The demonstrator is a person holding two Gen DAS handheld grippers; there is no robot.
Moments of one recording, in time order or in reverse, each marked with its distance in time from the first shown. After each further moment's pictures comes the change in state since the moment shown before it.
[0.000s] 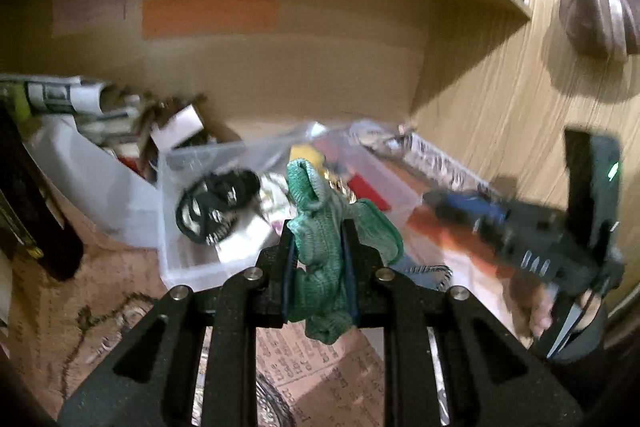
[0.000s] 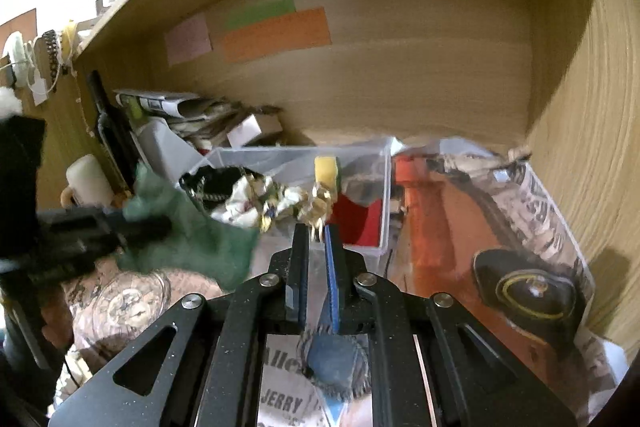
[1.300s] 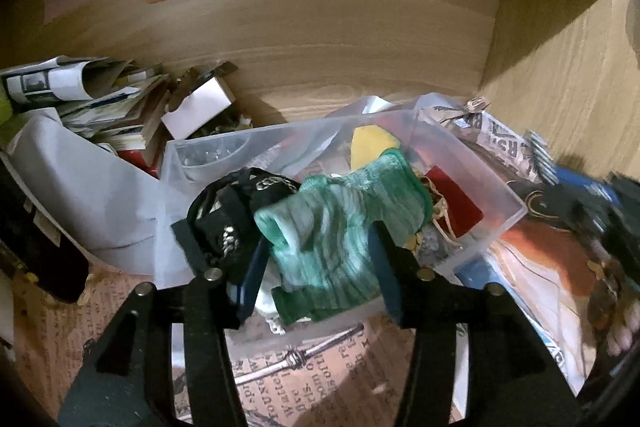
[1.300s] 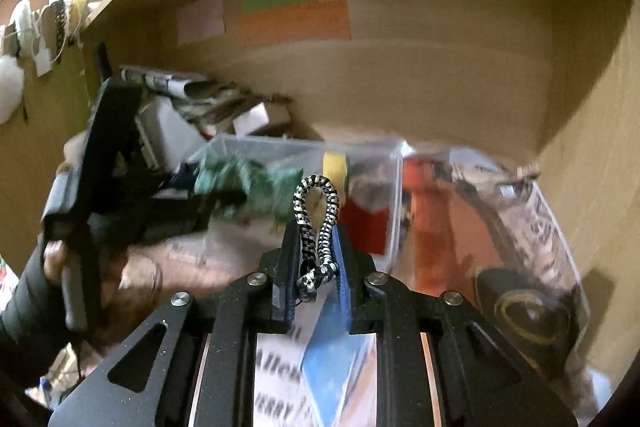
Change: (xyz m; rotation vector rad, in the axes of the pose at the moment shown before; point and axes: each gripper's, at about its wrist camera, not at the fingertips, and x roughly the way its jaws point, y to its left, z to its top) left arm 0.089 0.024 0.009 0.006 0.124 0.163; right arm 0.016 0.013 0.025 -0.102 -0.019 -0.009
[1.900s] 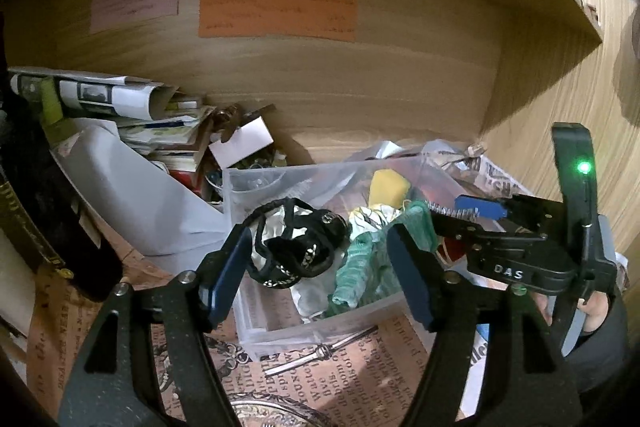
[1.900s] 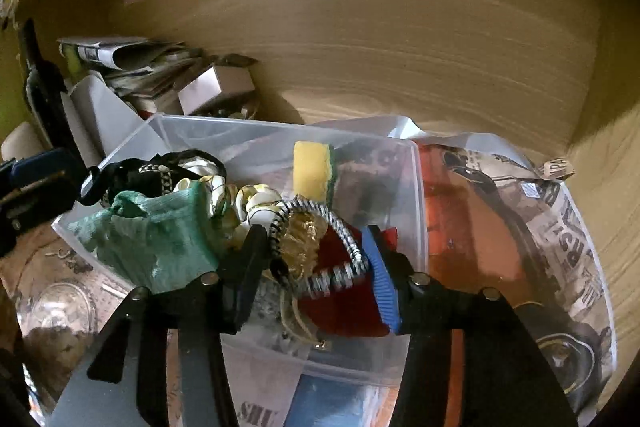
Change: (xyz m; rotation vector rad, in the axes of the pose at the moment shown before) left arm -0.052 0.032 0.004 -0.076 -0.129 0.002; right arm 0.080 -0.003 0.014 0.010 0.150 -0.064
